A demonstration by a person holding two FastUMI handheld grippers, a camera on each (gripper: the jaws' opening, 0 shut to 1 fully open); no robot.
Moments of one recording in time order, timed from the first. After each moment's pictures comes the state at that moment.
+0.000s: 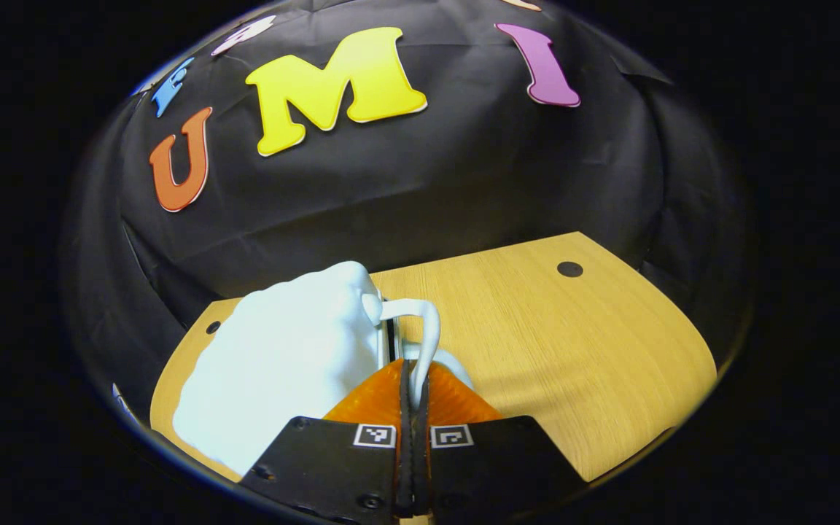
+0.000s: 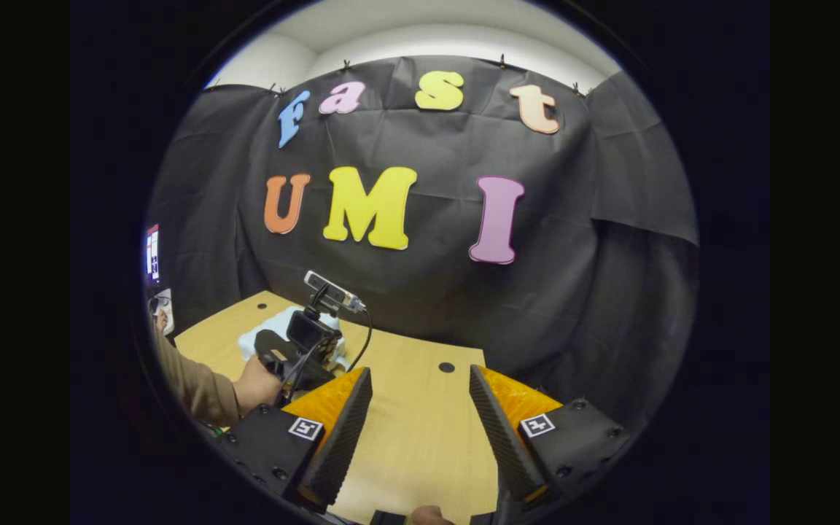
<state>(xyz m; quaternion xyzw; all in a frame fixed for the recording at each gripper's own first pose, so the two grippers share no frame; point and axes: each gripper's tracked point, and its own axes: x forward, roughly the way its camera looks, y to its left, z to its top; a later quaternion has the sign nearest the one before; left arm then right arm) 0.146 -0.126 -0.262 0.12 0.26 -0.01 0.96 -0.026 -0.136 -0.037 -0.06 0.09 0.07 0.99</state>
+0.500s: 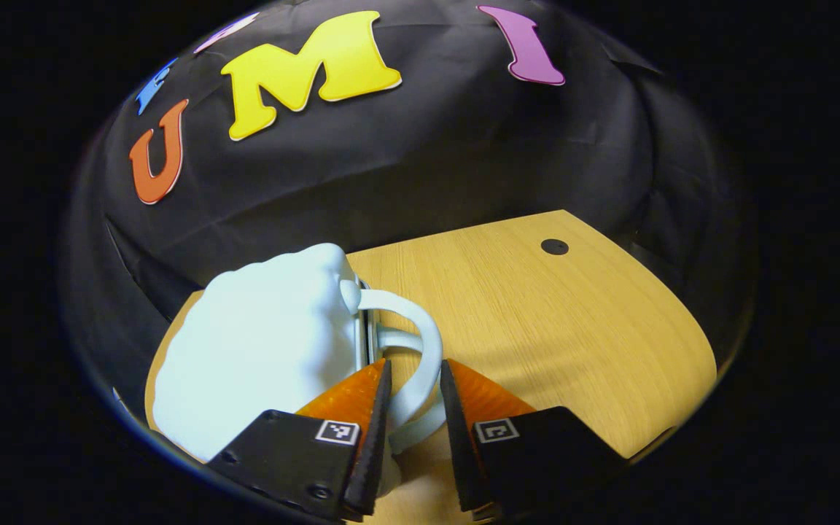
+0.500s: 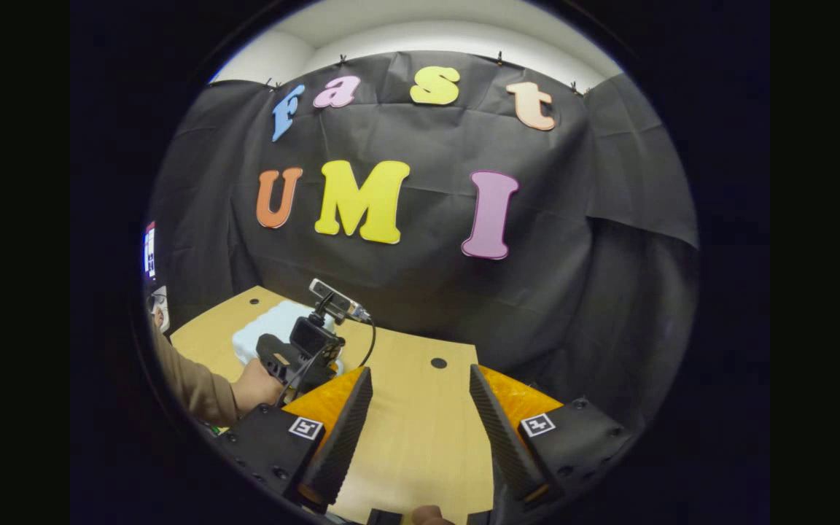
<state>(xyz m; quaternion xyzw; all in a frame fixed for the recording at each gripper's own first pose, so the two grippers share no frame) 0.141 -0.148 -0.279 0.09 0.29 -0.05 0.95 -0.024 -0.143 -0.024 -0.06 0.08 0.03 0.99</state>
